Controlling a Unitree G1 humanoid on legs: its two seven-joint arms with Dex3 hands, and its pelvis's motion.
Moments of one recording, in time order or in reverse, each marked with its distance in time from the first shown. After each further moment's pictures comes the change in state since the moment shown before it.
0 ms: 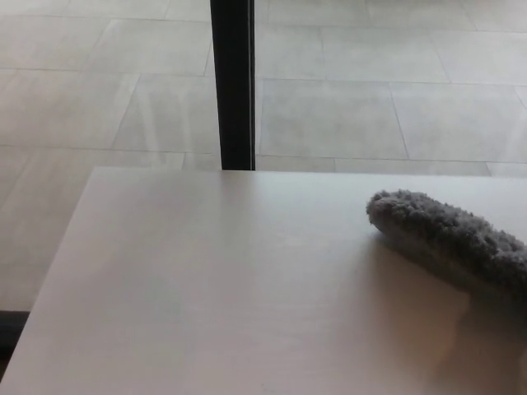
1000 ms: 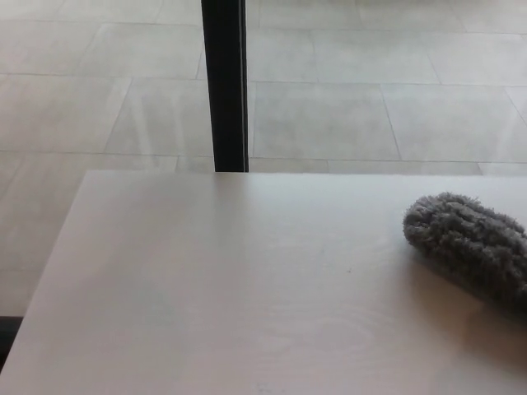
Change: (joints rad) left_arm 0.037 -0.001 -0.004 -0.011 -0.003 -0.013 0.002; right_arm 0.014 -0.016 -0.173 -0.040 0.176 -0.003 0.065
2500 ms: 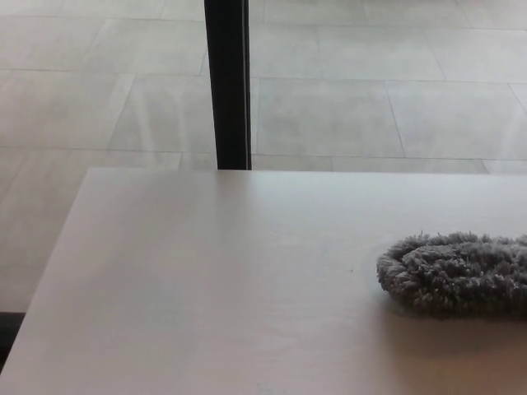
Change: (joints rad) left_arm 0.011 -0.001 0.002 -0.001 -0.004 -0.012 -0.006; right_arm 0.459 -0.368 -0.603 -0.788 0.354 -0.086 0.563
